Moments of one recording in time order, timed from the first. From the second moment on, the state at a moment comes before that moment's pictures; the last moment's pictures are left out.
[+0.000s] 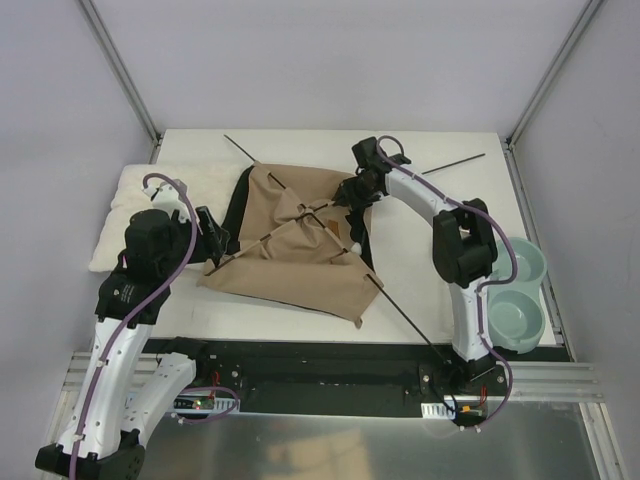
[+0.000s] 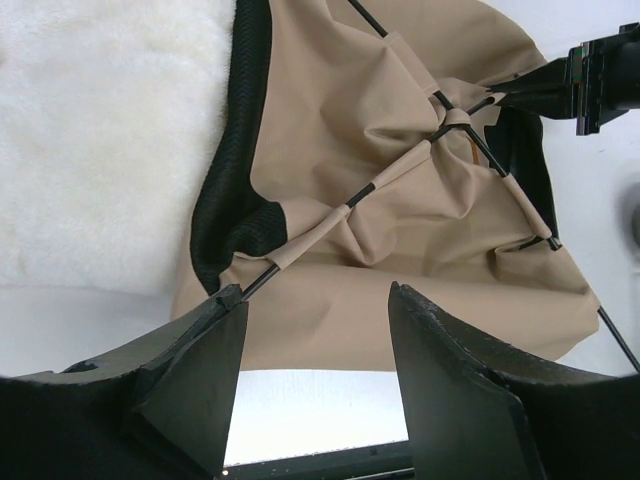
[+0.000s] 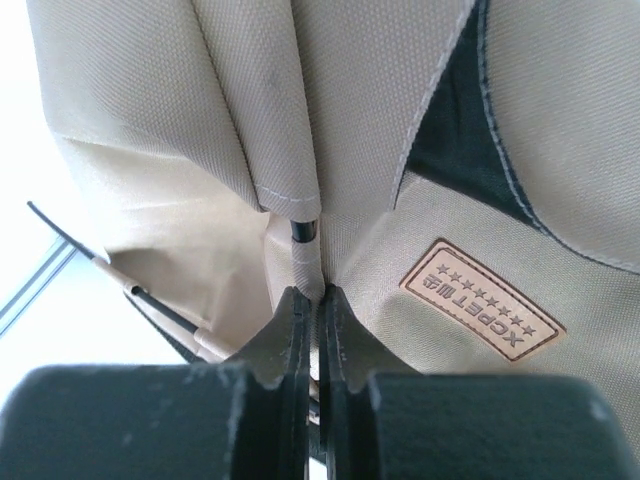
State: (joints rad) left arm -0.19 0.68 0.96 -0.77 0.05 -0.37; right arm 0.49 2.15 1.79 -0.75 -0.11 1.66
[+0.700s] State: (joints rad) left arm -0.19 0.71 1.05 -0.78 0.05 -0.38; right arm 0.45 1.98 1.62 -0.52 -0.36 1.82
